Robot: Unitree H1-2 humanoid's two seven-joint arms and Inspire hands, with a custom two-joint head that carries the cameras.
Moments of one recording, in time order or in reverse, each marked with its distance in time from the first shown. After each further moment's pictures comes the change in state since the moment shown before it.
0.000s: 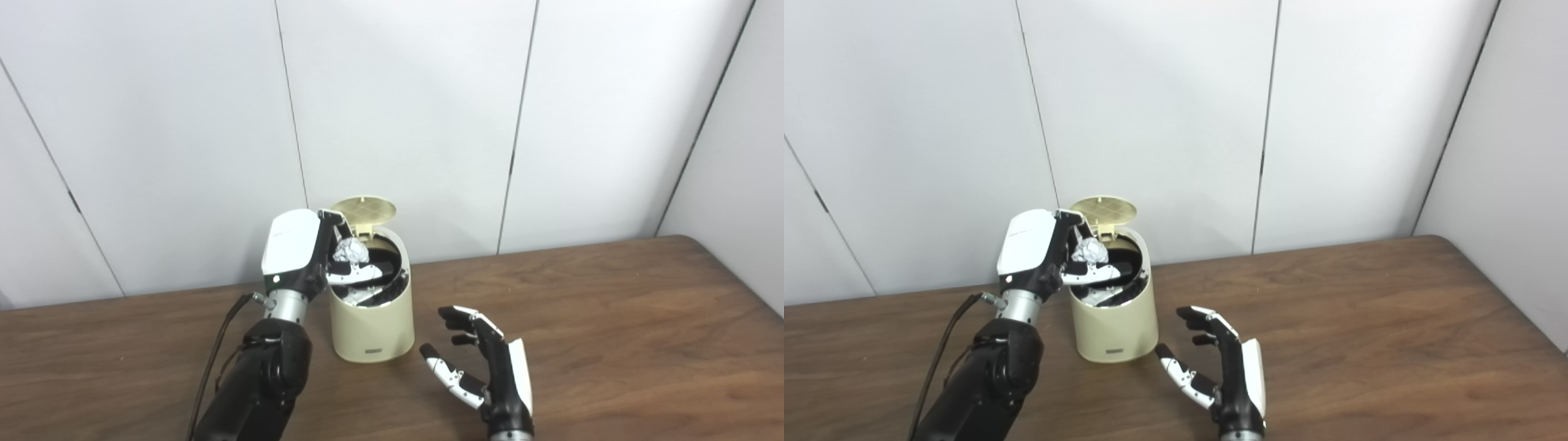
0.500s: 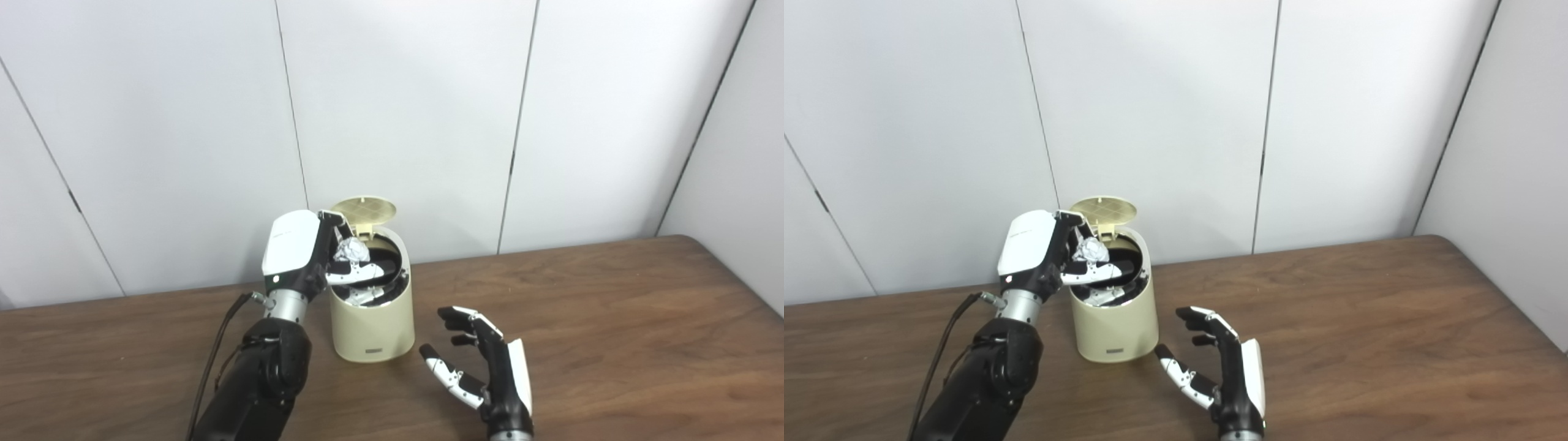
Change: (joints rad) left arm 0.000 0.003 0.000 -0.011 -0.015 0.007 -0.028; right arm 0.001 -0.001 0.003 -0.001 0.000 0.002 0.001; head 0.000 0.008
